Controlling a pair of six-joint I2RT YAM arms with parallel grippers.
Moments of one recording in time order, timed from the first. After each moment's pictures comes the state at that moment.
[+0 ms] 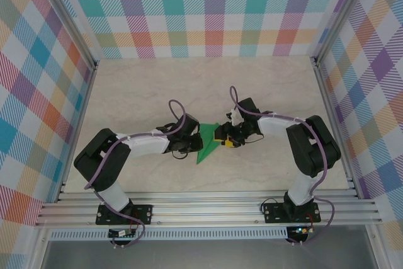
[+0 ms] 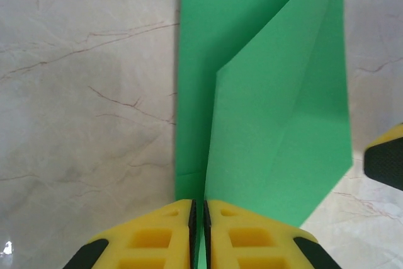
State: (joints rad) left arm -0.72 1.68 0.85 -0.19 0.11 -0.81; right arm 0.46 1.76 0.93 -0.31 -0.73 0.63
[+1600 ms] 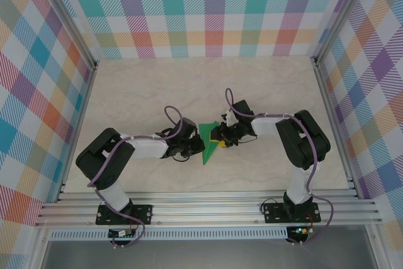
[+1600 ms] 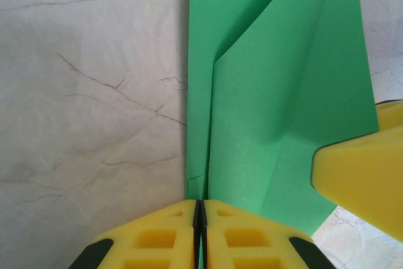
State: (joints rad) left arm -0.72 1.69 0.75 0.03 0.20 -0.98; right arm 0.50 1.87 0.94 -0.14 -0.77 0.75
